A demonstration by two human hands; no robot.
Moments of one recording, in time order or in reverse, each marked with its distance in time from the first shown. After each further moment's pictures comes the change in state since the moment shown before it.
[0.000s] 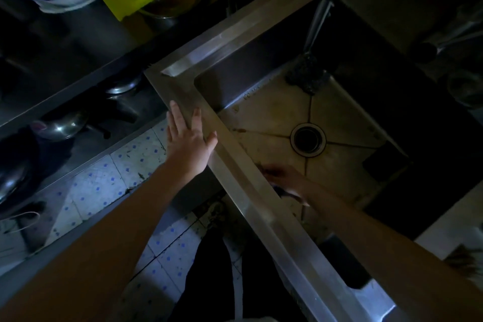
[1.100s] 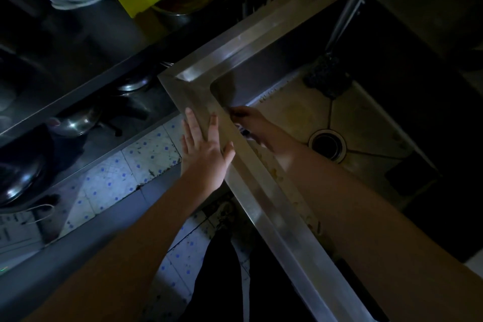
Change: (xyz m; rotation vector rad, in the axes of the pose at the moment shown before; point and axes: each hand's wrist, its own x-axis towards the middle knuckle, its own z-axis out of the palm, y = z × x) left_hand 0.000 0.001 0.003 -0.032 0.049 -0.005; right_hand 0.109 -0.138 0.026 0.162 0.003 -0.171
